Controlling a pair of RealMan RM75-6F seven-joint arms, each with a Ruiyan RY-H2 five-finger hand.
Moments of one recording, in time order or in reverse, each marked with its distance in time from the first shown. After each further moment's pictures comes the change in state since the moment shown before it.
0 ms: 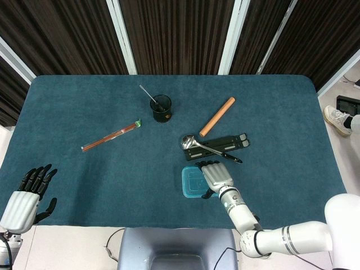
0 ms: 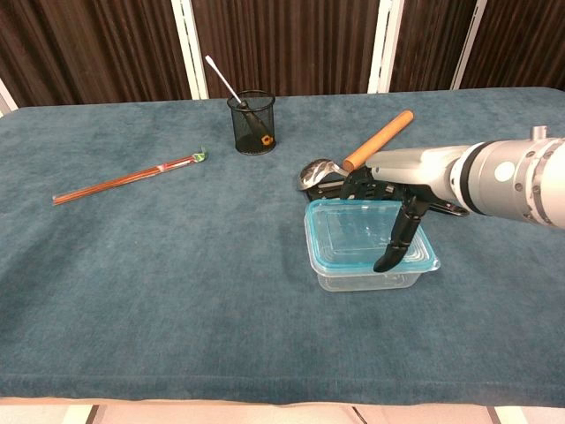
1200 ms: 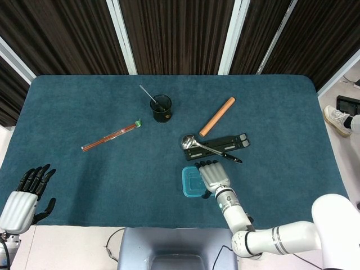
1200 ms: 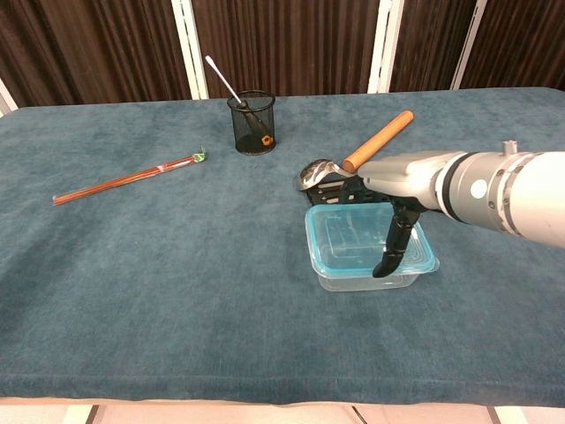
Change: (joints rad) left arm 0.004 0.006 0.001 0.006 0.006 0.011 -0.027; right arm 0.028 -0.084 -0.007 0.055 0.062 0.064 -0.143
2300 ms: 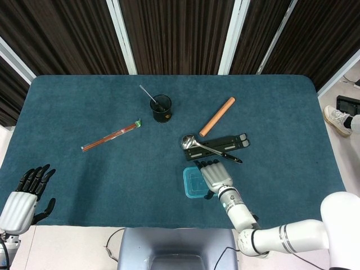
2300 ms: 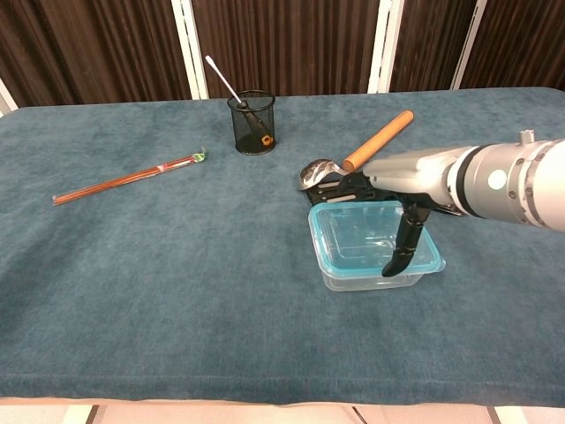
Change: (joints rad) left arm 0.002 0.001 0.001 0.000 0.005 0.006 -0.006; right arm -0.003 0.080 -0.007 -0.048 -0.017 -0.063 0.014
